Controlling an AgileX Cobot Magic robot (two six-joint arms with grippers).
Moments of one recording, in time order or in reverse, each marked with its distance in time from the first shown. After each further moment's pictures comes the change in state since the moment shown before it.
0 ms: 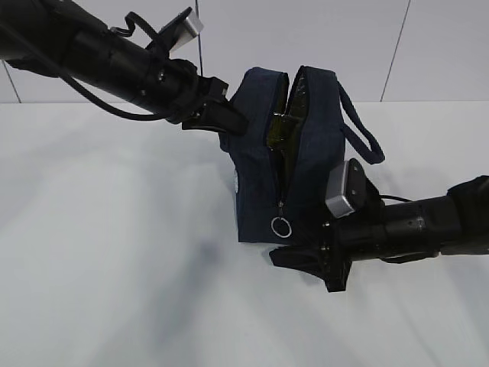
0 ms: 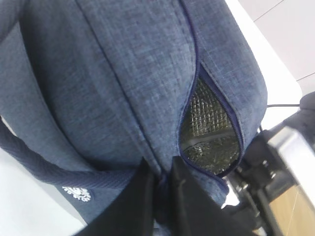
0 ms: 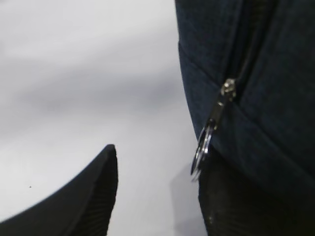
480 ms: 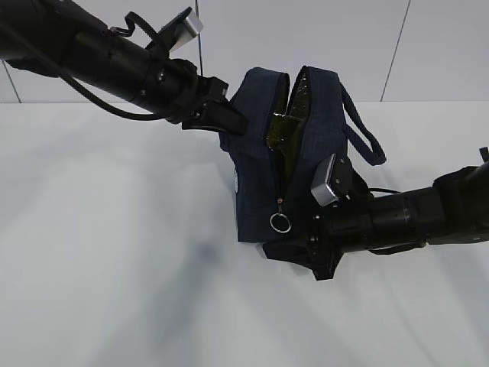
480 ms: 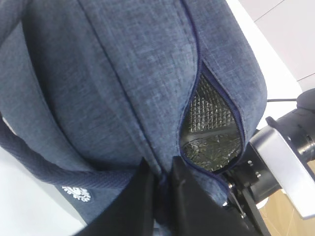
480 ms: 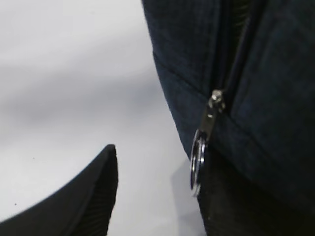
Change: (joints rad) left arm 0.000 0.000 0.000 0.000 0.000 0.000; right arm 0.037 0.008 -0.059 -0.002 -0.073 0.097
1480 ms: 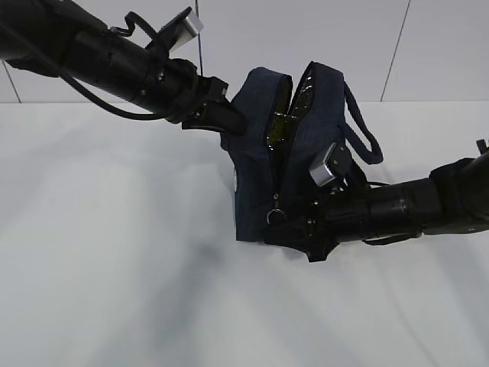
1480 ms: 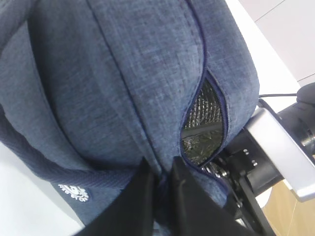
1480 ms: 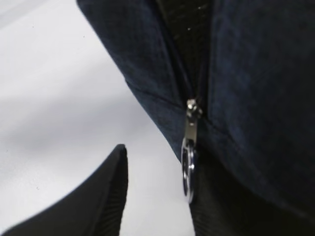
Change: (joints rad) left arm 0.000 0.000 0.000 0.000 0.000 0.002; right arm 0.000 0.002 -0.041 -0.006 0.002 0.179
